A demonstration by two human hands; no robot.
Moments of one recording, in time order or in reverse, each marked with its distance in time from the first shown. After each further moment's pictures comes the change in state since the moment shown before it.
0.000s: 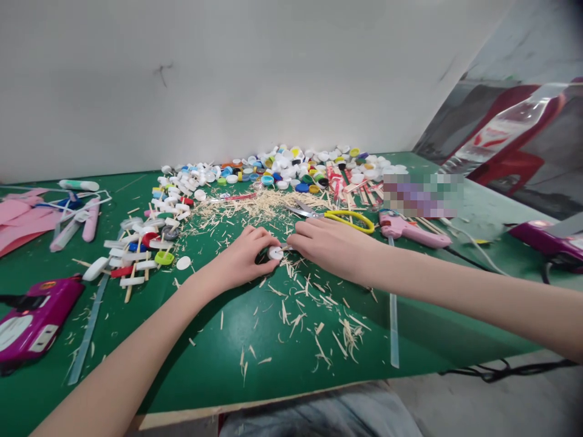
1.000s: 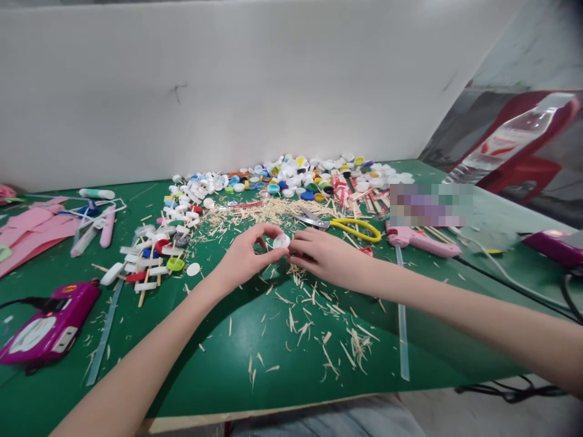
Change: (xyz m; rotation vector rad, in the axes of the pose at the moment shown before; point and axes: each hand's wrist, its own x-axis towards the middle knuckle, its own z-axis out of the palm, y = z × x) left_hand 0.005 0.012 -0.012 -0.375 0.307 -0.162; right_hand 0.011 -0.007 0.012 0.484 0.128 0.142
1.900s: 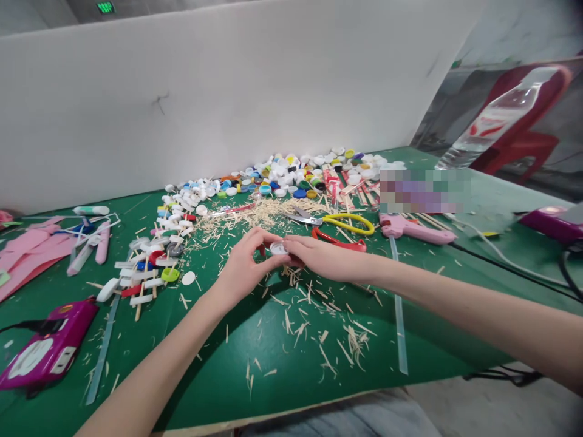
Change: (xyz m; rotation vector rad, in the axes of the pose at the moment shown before) left_hand 0.000 0.011 0.014 0.070 0.029 0.052; right_hand 0.001 -0.010 -0.013 0.589 -0.141 0.311
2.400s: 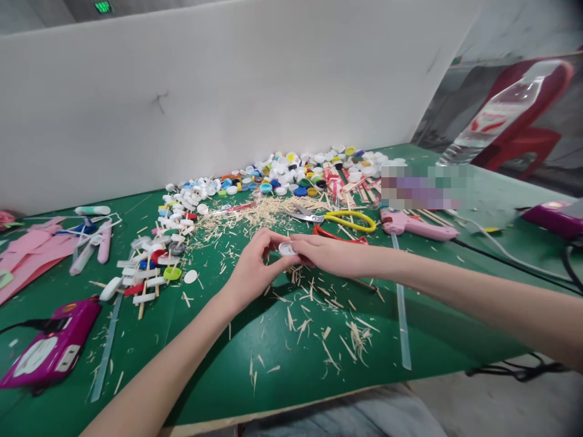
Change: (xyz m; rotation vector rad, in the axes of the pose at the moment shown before) left_hand -0.005 0.005 0.014 -0.112 0.009 -0.049; right_hand -0.007 -0.007 -0.009 0.048 -0.047 0.182
